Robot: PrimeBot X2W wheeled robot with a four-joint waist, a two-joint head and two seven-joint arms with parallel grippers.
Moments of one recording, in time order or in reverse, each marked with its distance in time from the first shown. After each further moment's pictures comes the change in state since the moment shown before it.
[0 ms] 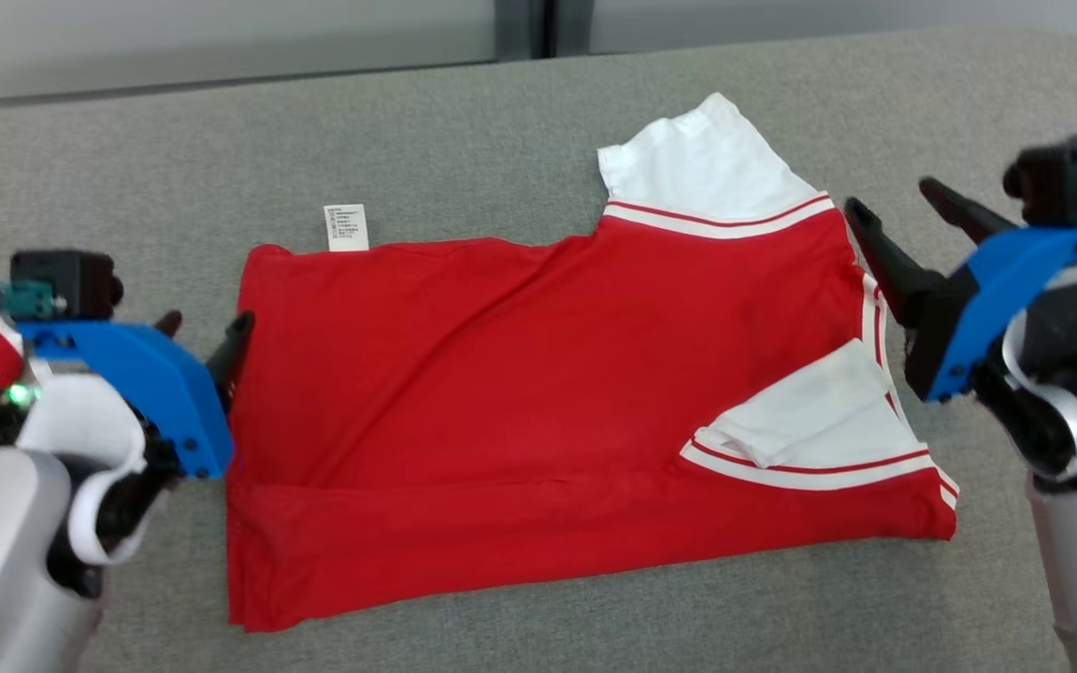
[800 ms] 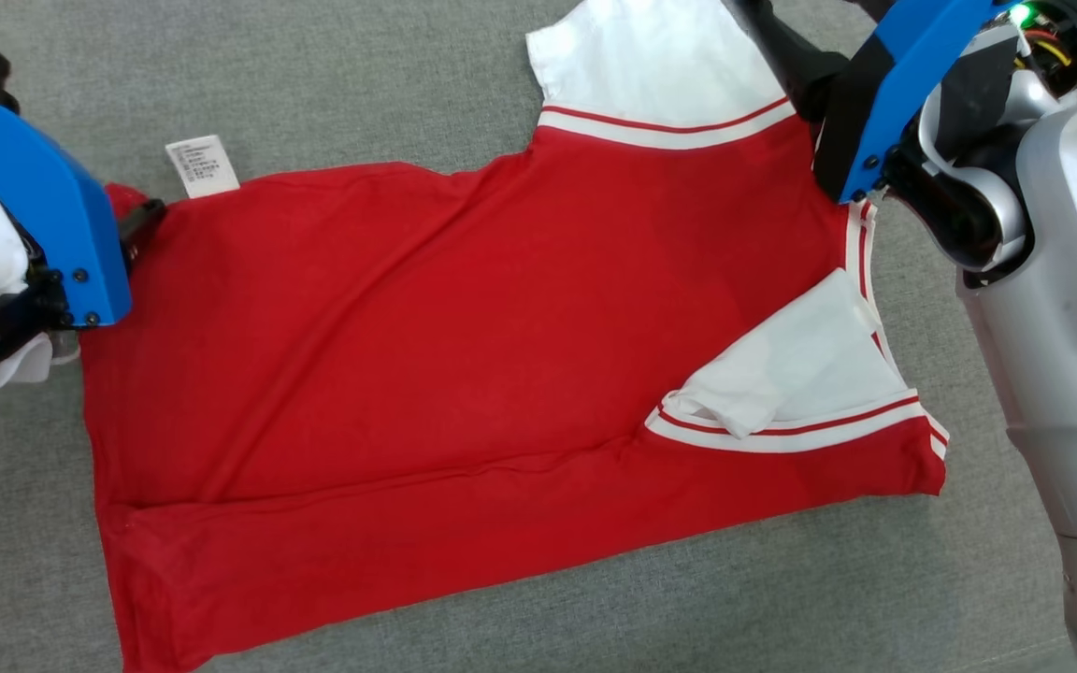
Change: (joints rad) left arm -0.377 0.107 -0.037 0.121 -0.051 -0.045 0.406; right arm -0.517 0.003 0.276 0.408 0.147 0.000 -0.157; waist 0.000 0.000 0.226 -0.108
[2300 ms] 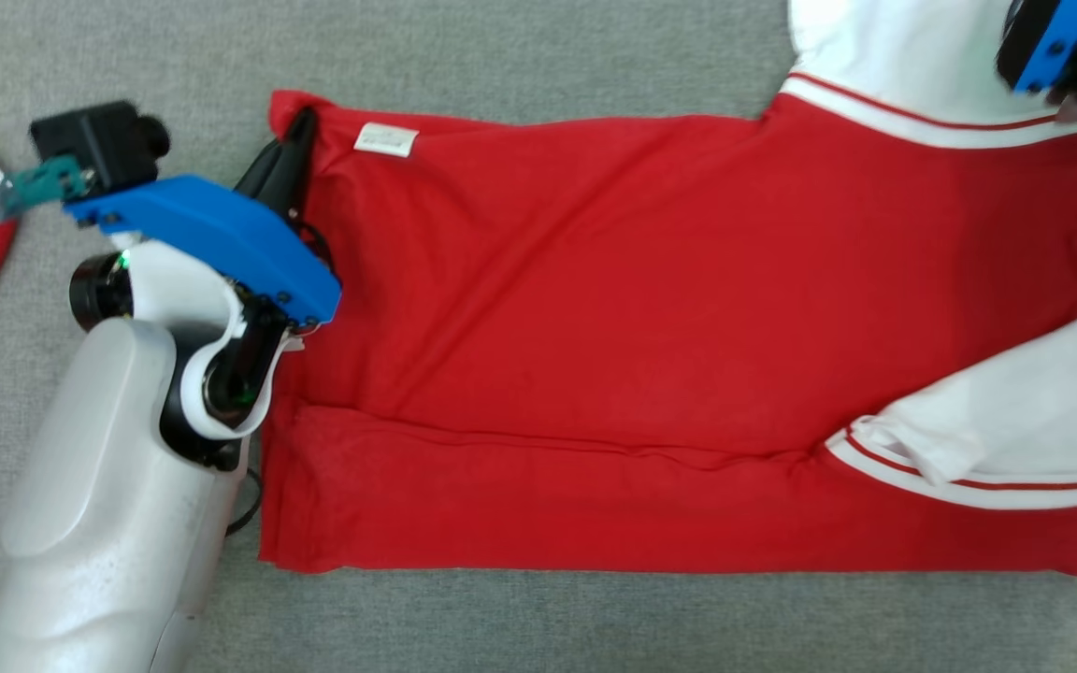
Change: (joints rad) left arm 0.103 -0.379 0.075 0.073 -0.053 -0.043 -0.676; right arm -0.195 -0.084 -0.163 0.417 -0.083 0.000 -0.080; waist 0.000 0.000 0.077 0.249
